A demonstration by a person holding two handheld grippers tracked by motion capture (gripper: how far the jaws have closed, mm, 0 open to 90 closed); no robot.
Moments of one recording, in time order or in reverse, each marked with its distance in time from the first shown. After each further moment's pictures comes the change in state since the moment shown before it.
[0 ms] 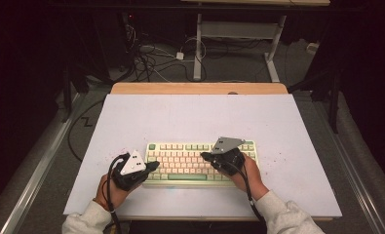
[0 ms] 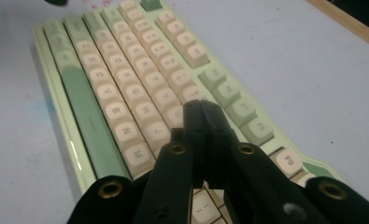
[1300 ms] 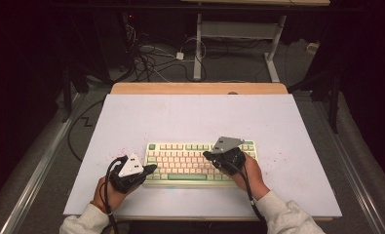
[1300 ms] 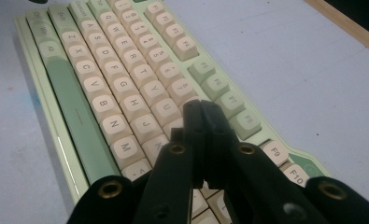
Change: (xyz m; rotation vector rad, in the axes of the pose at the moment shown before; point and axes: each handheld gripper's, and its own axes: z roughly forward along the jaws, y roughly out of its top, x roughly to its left) left arm 0.000 -0.009 0.001 0.027 -0.007 -0.005; right arm -0.002 0.000 -0.002 0.027 -0.036 -0.011
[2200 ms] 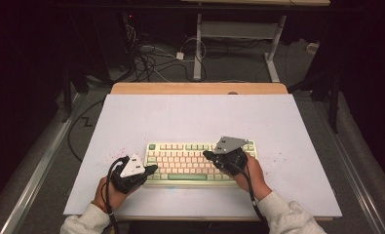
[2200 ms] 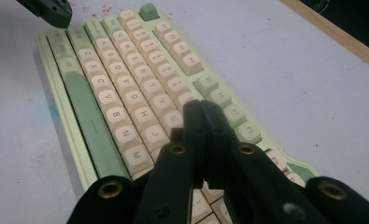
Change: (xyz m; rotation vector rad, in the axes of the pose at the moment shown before) left arm -0.001 0.001 0.003 0.008 -0.002 0.010; right arm 0.001 0.003 -0.009 -0.053 0.018 0.002
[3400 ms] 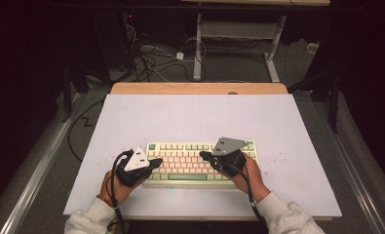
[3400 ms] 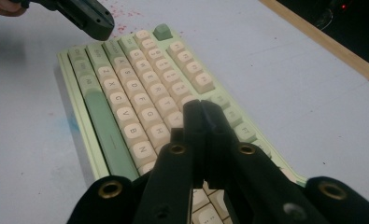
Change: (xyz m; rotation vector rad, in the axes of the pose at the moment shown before) left arm 0.003 0.024 0.008 -0.054 -0.001 0.011; right arm 0.007 0.007 -0.005 -0.050 0.022 -0.014
